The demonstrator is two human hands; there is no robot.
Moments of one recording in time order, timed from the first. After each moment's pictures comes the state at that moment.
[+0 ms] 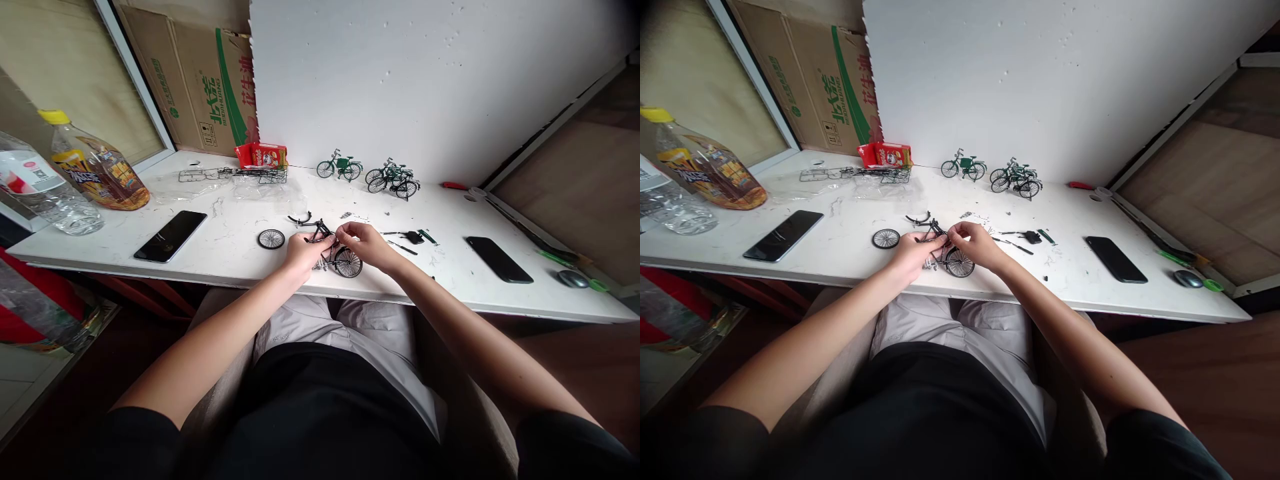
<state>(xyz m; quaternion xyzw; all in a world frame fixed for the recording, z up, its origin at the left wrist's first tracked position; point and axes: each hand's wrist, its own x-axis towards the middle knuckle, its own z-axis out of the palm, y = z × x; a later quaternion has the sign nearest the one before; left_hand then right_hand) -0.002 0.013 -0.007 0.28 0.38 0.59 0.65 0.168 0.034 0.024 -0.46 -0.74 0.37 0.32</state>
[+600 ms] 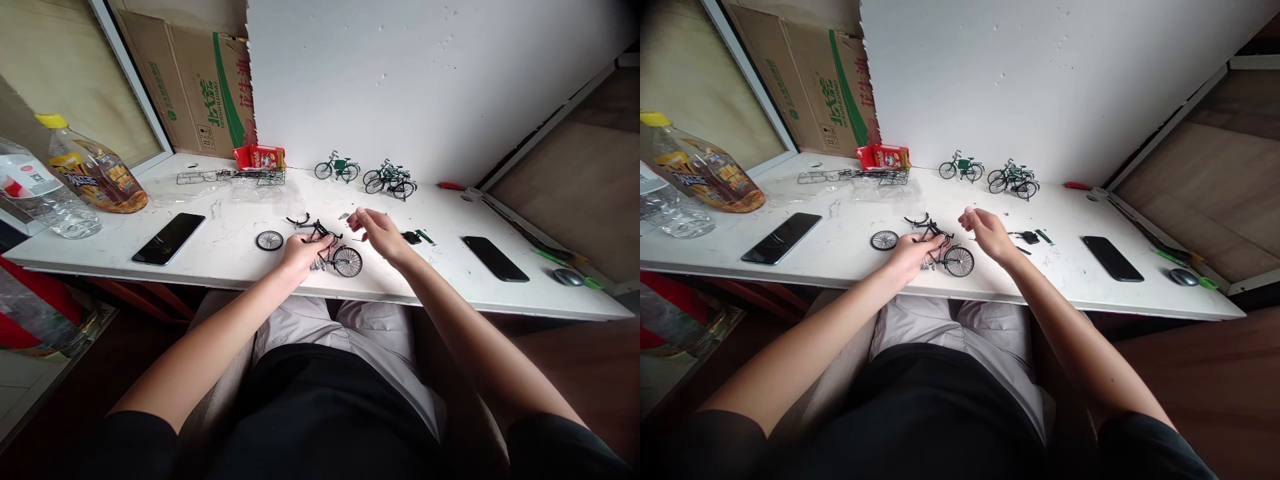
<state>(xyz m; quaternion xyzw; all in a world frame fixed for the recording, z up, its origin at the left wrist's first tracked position) -0.006 0.013 -0.004 0.27 0.37 0.58 0.68 0.188 0.041 0.041 -0.50 -0.70 0.32 0.39</state>
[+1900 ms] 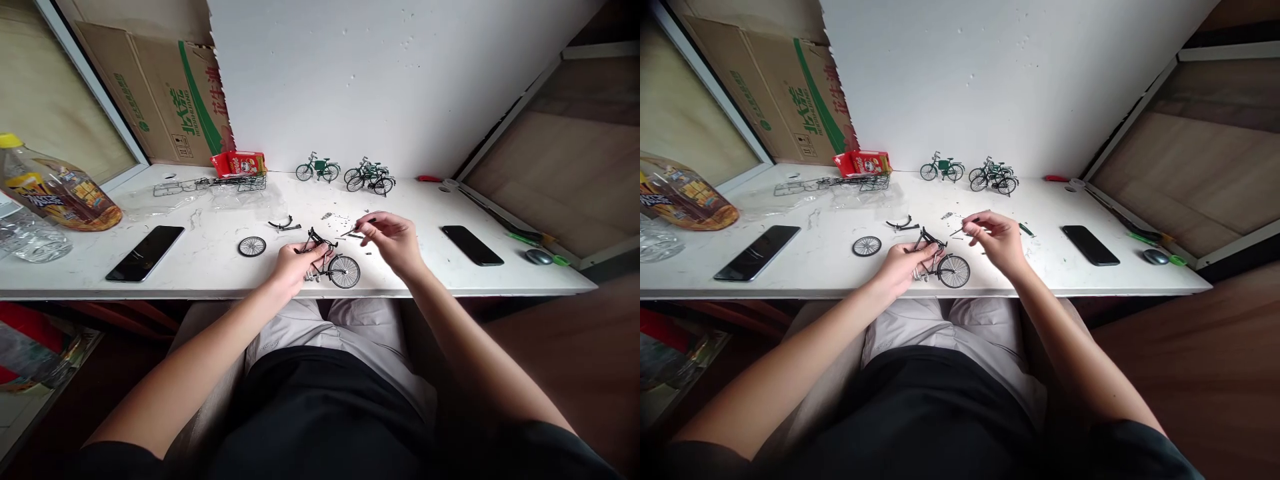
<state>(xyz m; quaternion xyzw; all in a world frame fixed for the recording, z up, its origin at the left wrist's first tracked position) 0.012 -0.012 0.003 0.27 0.34 0.54 0.72 0.226 -0.002 0.044 -0.39 -0.65 0.32 0.57</state>
